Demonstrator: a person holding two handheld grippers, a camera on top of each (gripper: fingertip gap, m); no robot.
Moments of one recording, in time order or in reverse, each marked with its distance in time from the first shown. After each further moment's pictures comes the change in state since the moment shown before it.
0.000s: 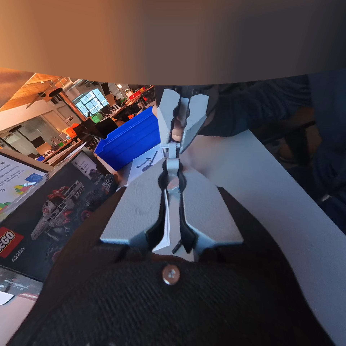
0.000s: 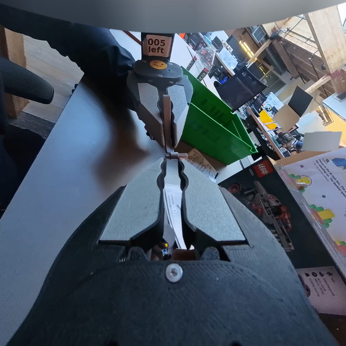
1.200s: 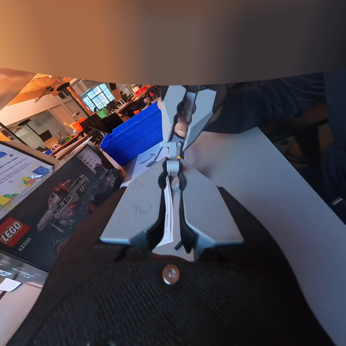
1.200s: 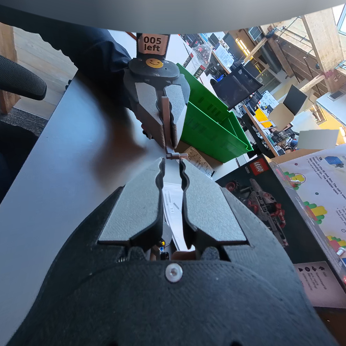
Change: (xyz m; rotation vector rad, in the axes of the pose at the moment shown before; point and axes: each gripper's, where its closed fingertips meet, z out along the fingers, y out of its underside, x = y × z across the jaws) left arm -0.006 0.006 0.000 -0.023 -0.040 -0.006; right arm 0.005 0.003 0.000 -0.017 0.028 -0.015
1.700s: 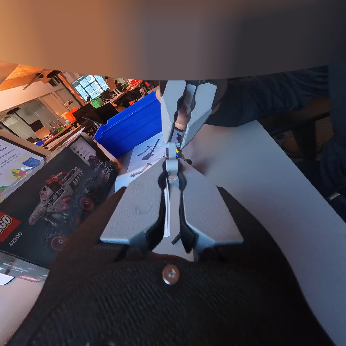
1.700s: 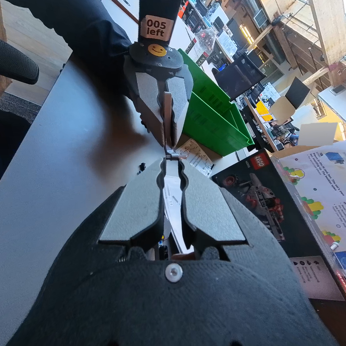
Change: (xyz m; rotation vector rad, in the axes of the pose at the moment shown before) left arm 0.002 0.010 0.002 -0.048 0.019 -0.025; right arm -0.002 0.010 0.002 -0.054 -0.003 -0.026
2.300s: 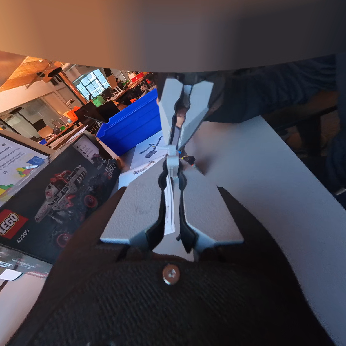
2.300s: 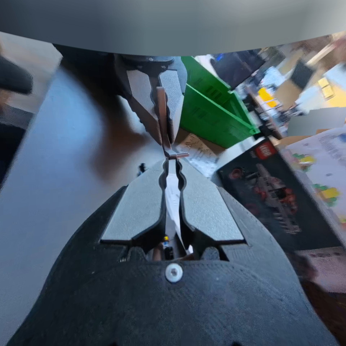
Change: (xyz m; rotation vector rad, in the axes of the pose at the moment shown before) left arm -0.005 0.003 -0.001 -0.016 -0.007 0.016; right arm 0.004 0.007 0.005 -0.014 -0.021 0.147
